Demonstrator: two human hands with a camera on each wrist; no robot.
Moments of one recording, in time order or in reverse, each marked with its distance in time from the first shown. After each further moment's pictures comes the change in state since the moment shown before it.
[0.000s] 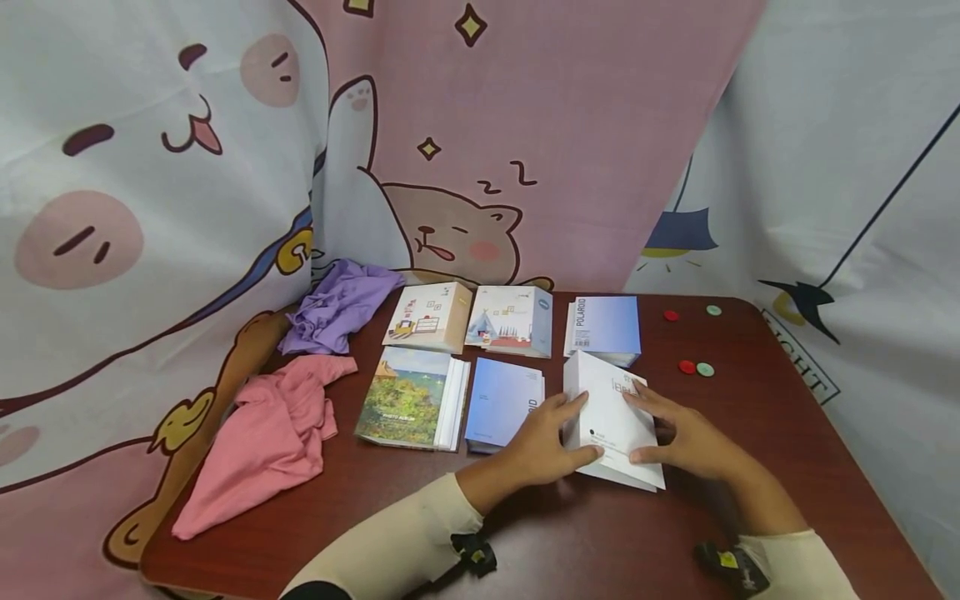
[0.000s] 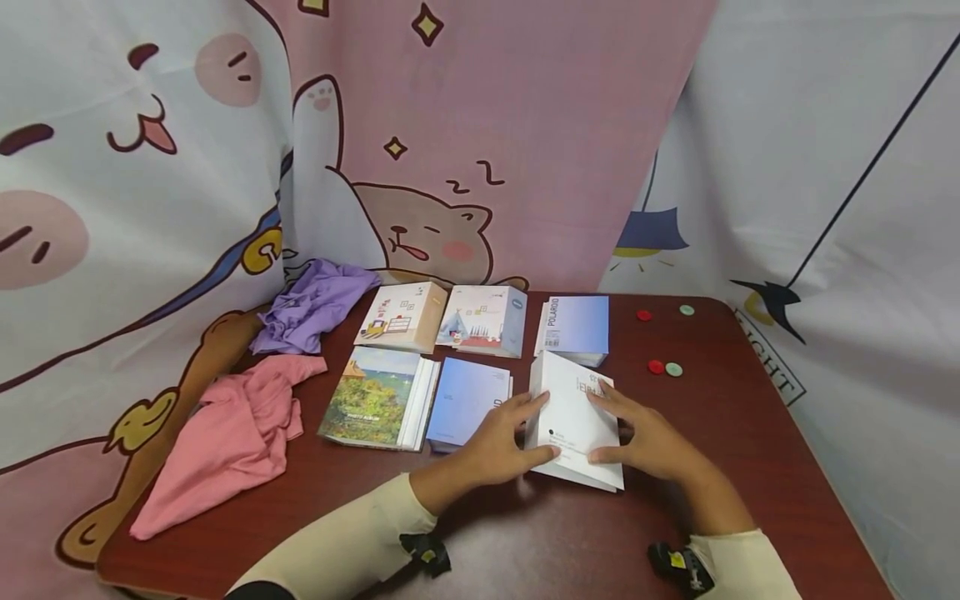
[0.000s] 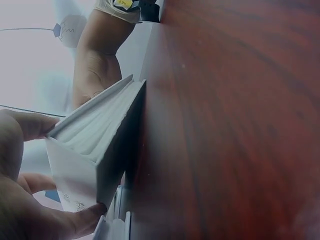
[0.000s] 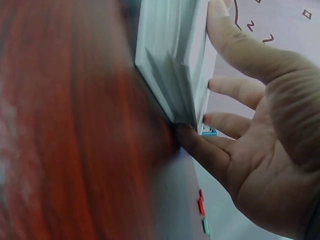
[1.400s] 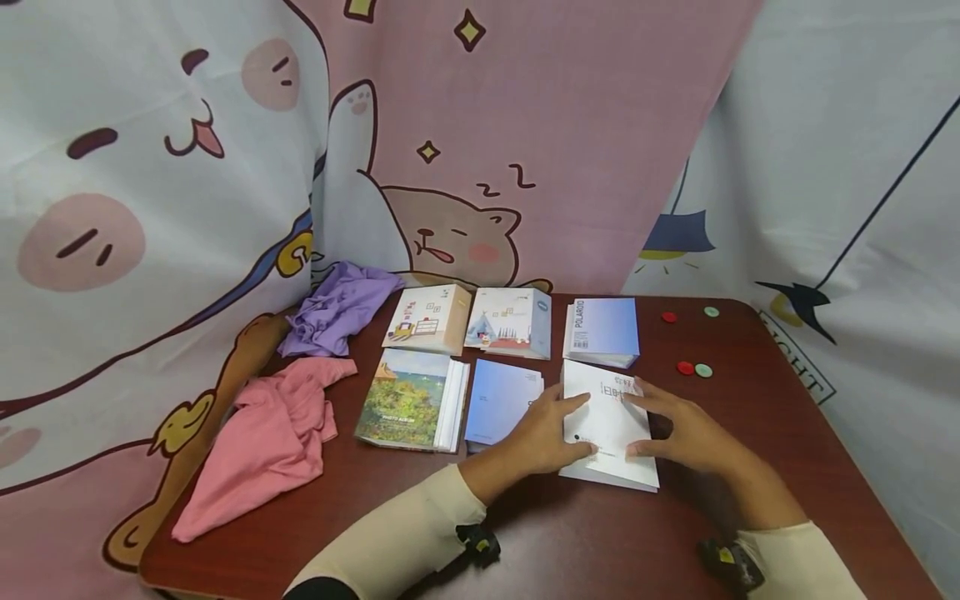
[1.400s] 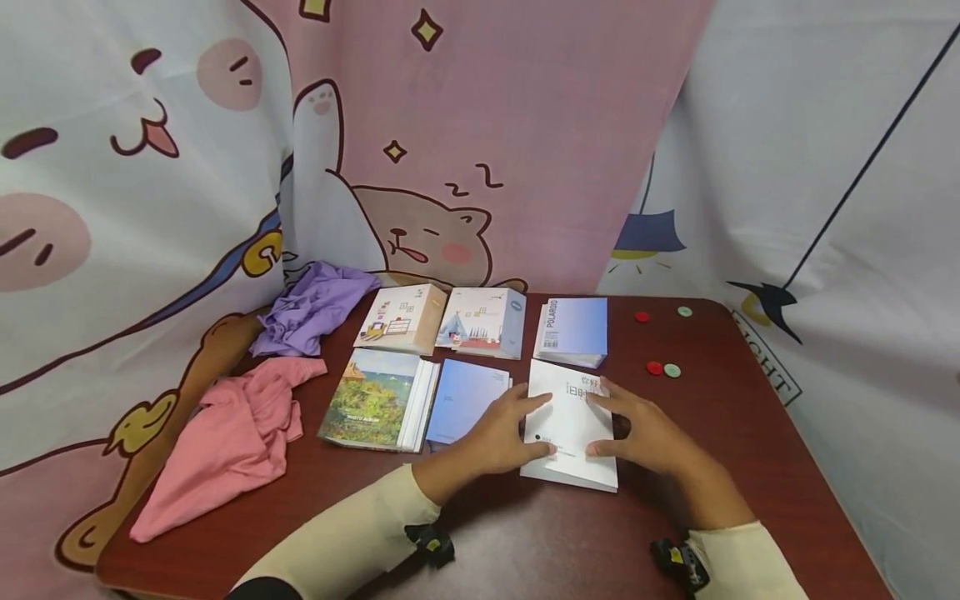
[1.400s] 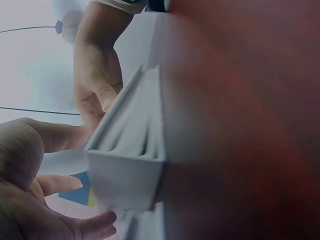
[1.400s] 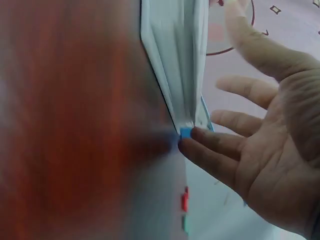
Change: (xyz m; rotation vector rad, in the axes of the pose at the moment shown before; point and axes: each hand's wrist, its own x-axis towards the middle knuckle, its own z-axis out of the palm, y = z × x) left_hand 0.014 0.007 -0.010 0.073 -0.078 -0.062; right_hand 0.007 -0.015 -0.008 -0.220 0.027 0.060
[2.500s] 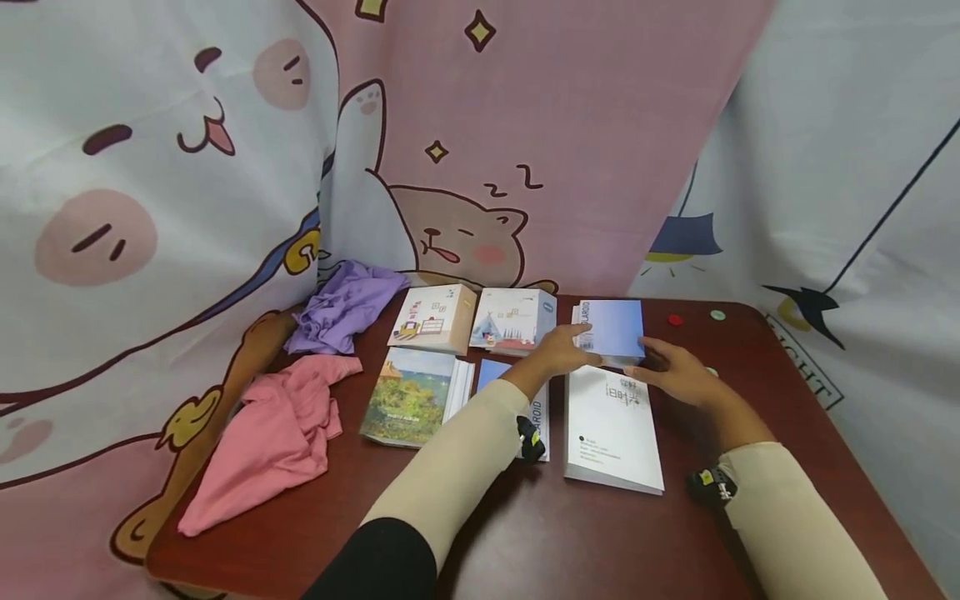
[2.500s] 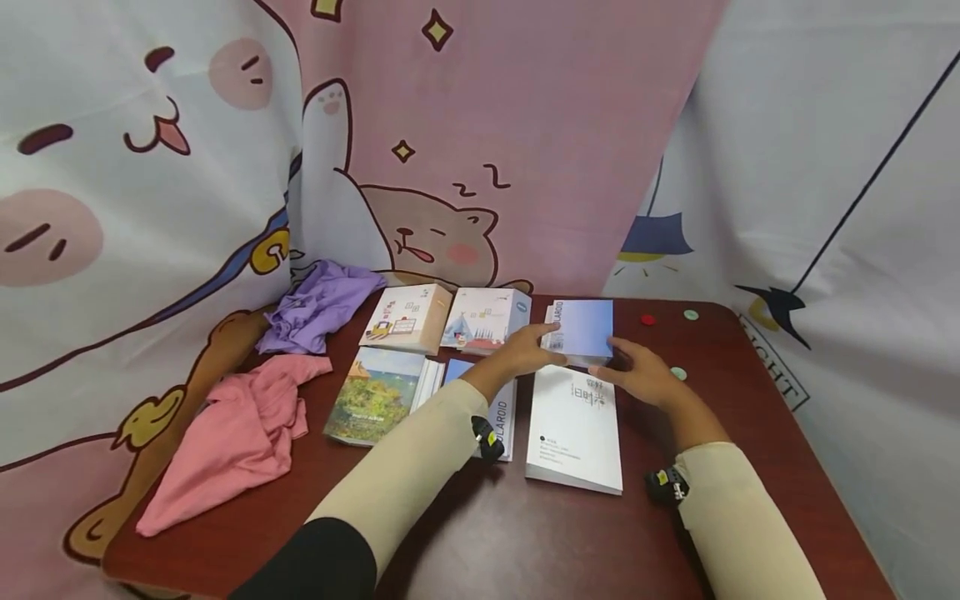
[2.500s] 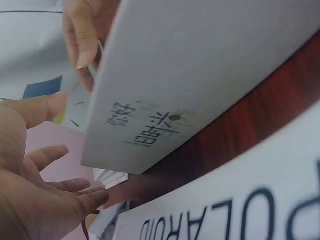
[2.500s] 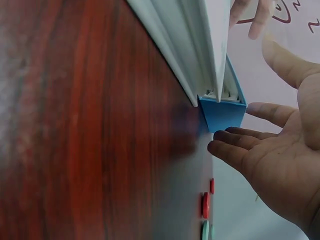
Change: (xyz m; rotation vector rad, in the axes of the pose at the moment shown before) left_hand 0.129 -0.023 -0.017 -0.211 -0.027 -0.307; right_hand 0.085 0.038 -0.024 0.203 -0.023 0.191
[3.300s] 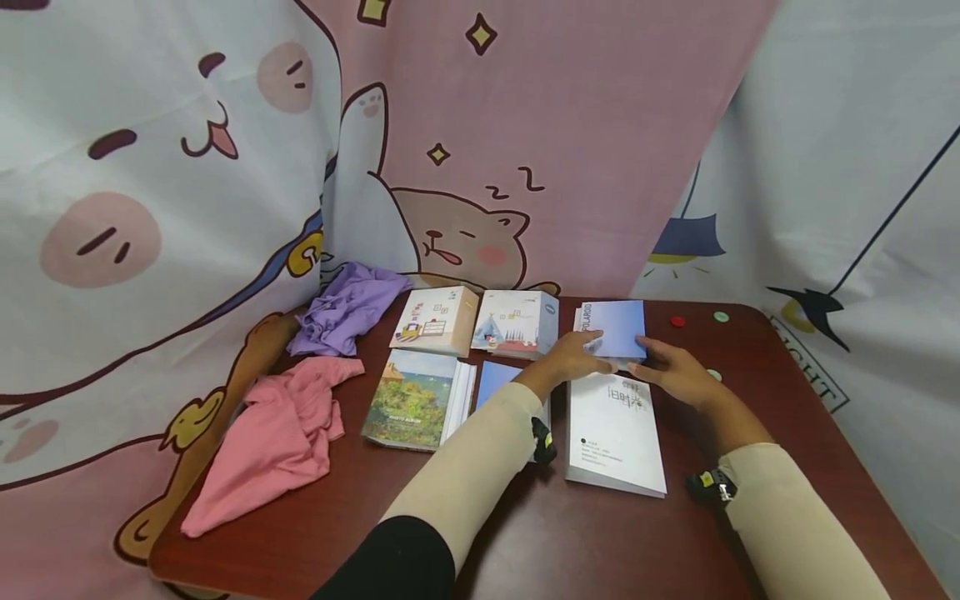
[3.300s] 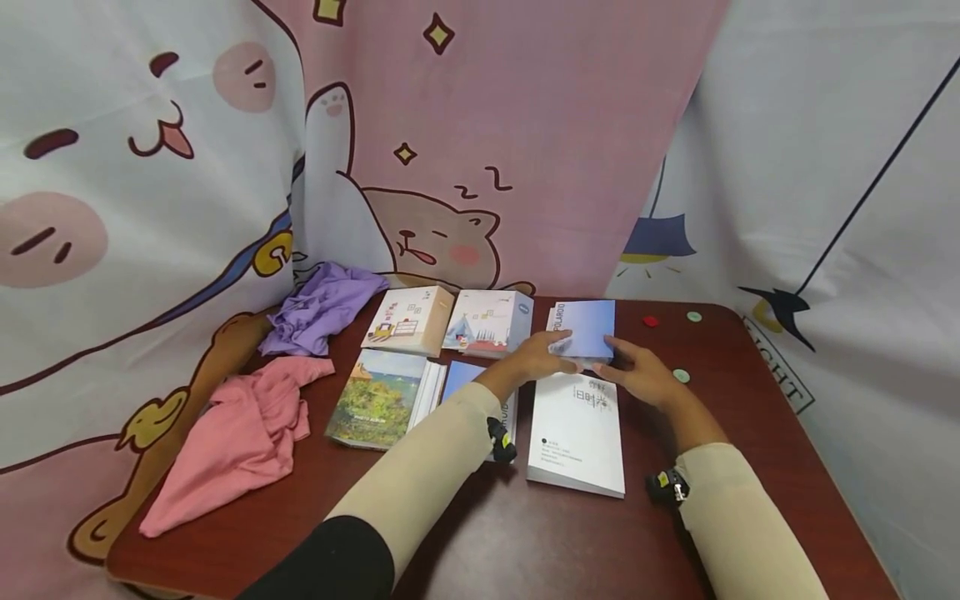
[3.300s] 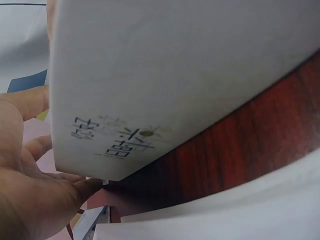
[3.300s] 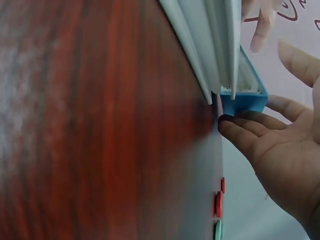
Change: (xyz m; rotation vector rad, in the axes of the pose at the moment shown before) left_hand 0.011 -0.001 0.015 -0.028 -0.055 -0.013; right_hand 0.011 0.011 0.004 0.090 0.009 -0.015
